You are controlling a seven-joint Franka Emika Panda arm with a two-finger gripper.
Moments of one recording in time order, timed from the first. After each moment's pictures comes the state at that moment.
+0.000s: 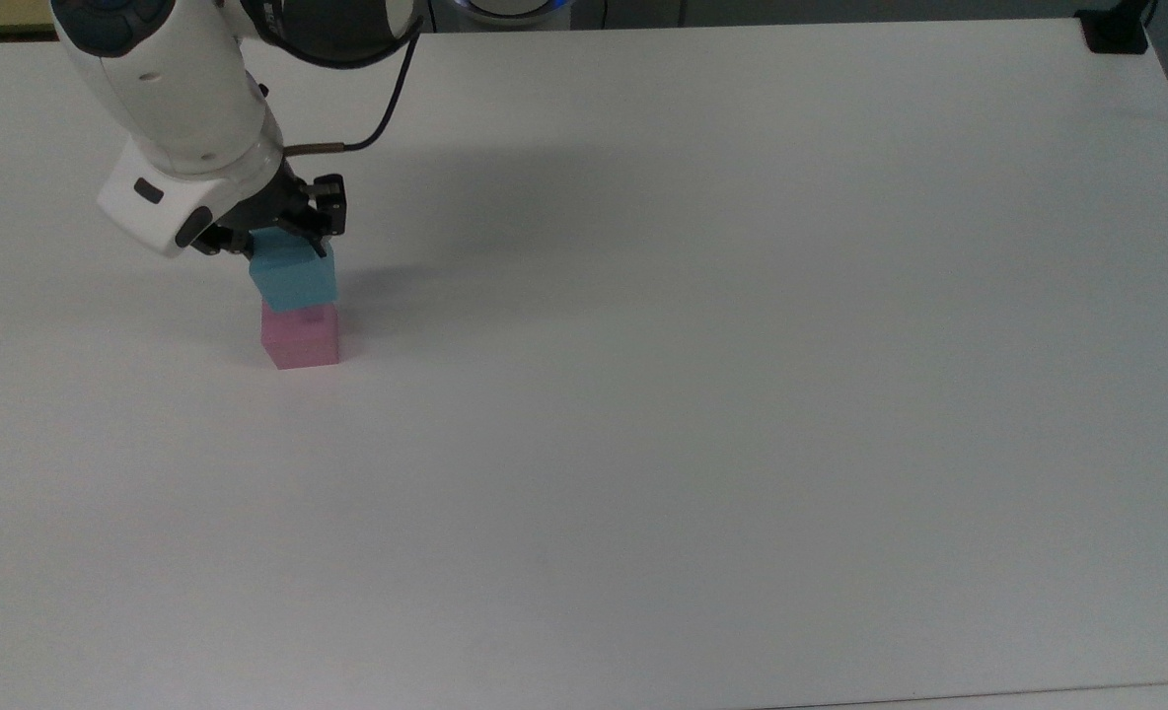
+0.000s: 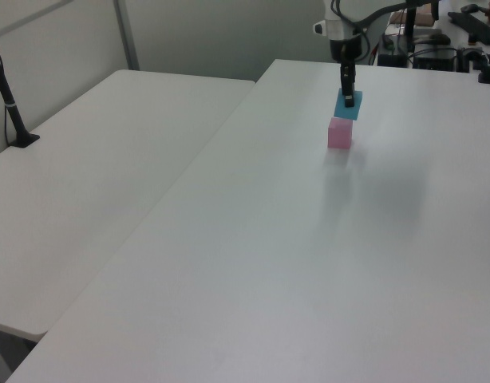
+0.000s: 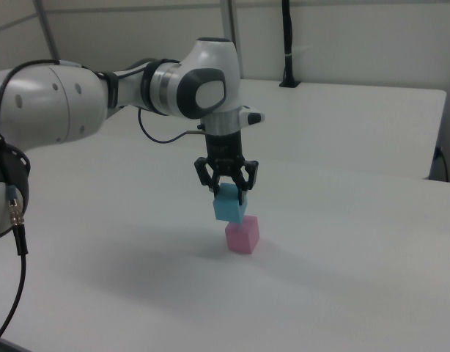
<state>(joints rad) -0.26 0.45 0.07 -1.42 -0.10 1.75 -0.39</state>
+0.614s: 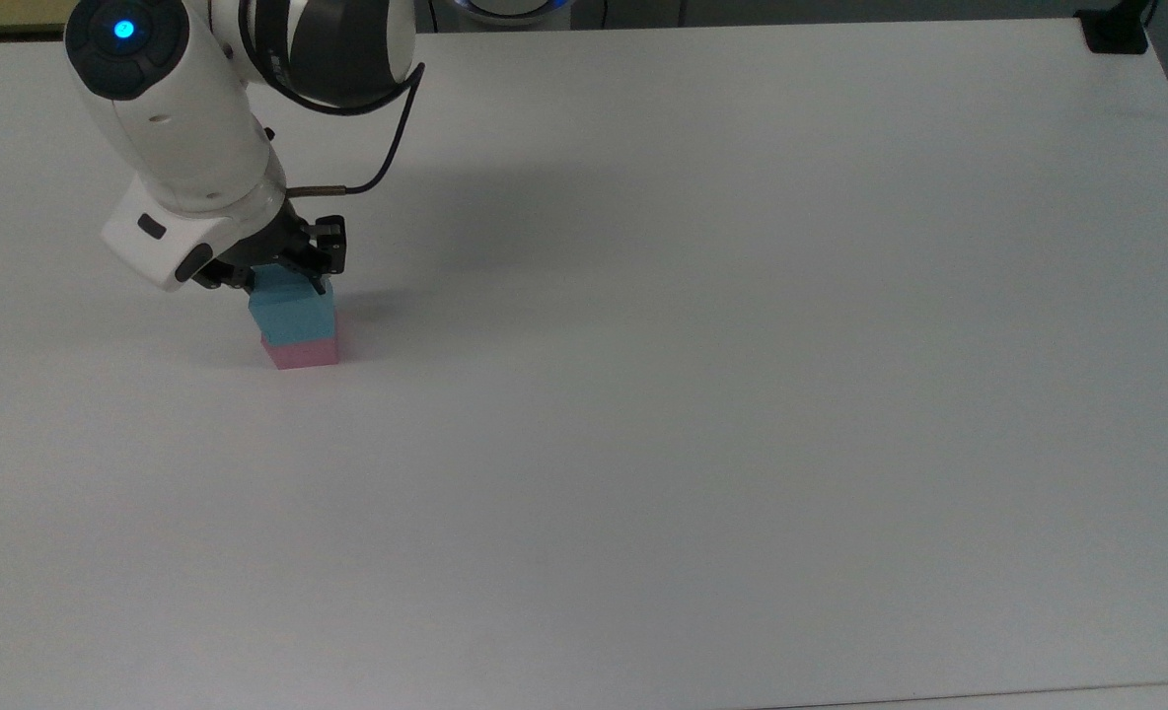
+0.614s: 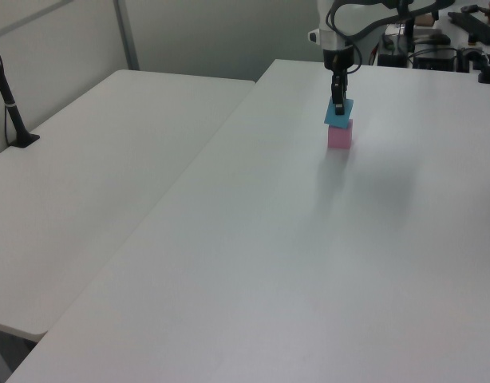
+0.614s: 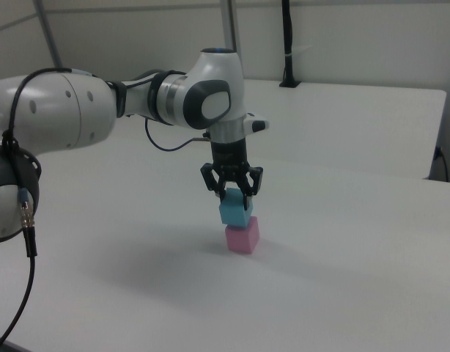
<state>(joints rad) -0.26 0.49 0.07 -1.41 -0.10 1.83 -0.35</state>
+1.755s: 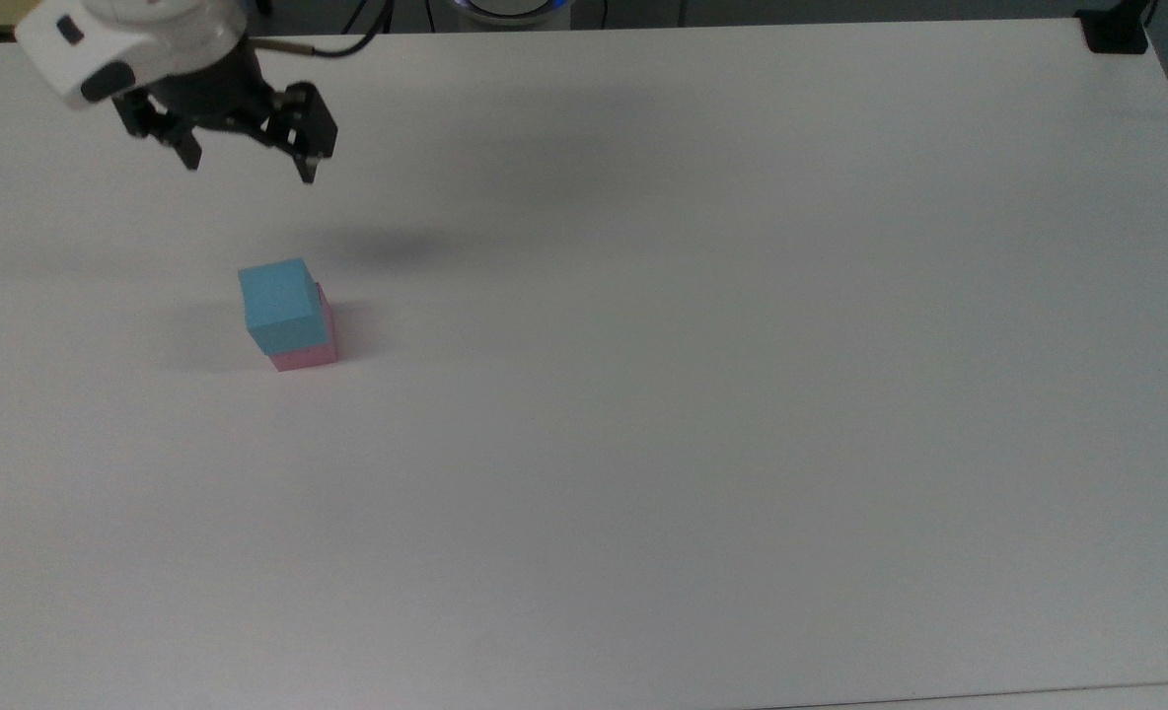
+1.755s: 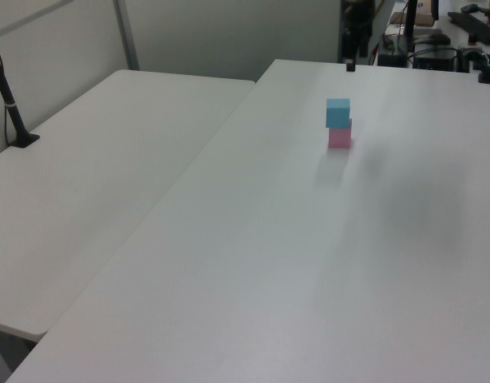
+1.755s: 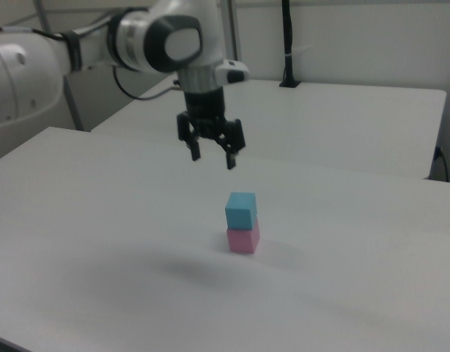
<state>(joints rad) -0.27 0.28 0.07 -1.39 -0.08 1.63 -0.12</state>
